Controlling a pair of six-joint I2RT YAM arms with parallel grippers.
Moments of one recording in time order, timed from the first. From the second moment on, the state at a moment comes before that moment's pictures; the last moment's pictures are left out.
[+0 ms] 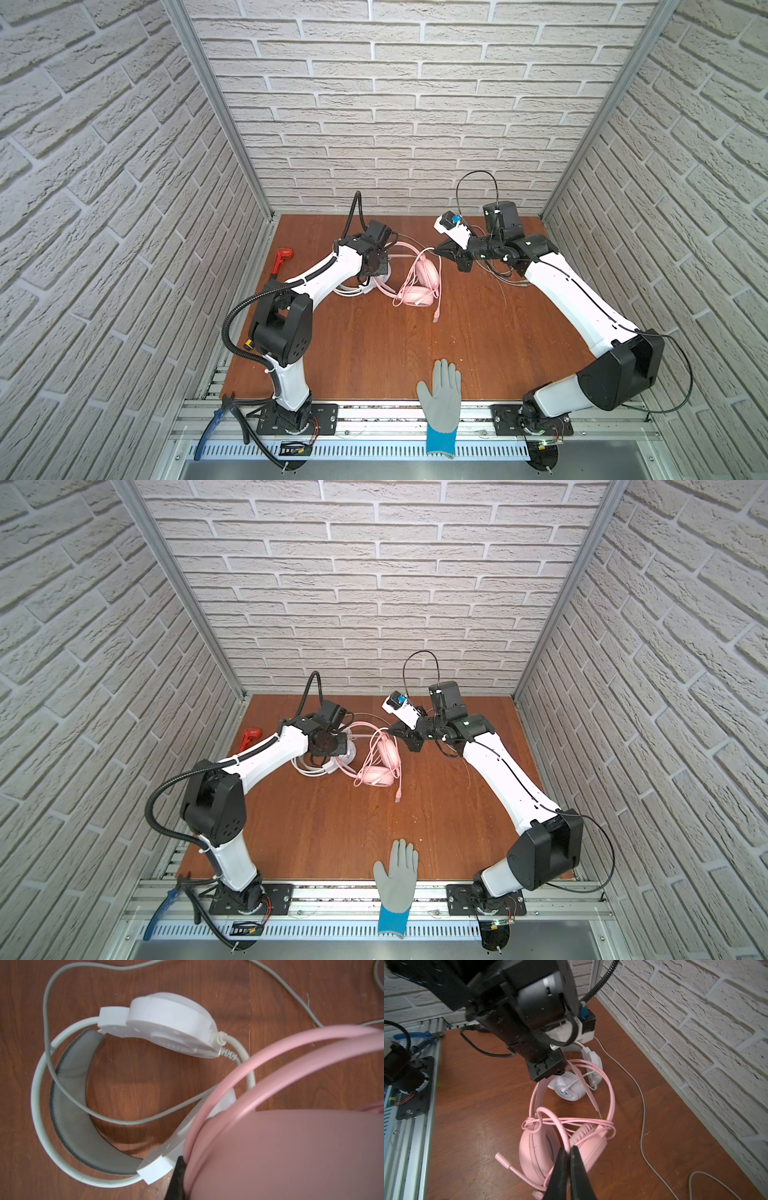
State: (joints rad) left arm -0.53 1.81 1.45 -0.75 -0.16 -0.48; right arm 0.31 1.51 1.48 -0.69 -0.57 -0.48
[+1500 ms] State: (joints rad) left arm -0.60 1.75 1.41 -0.71 -0.01 -0.28; right arm 0.21 1.87 1.60 -0.73 -0.35 -0.17
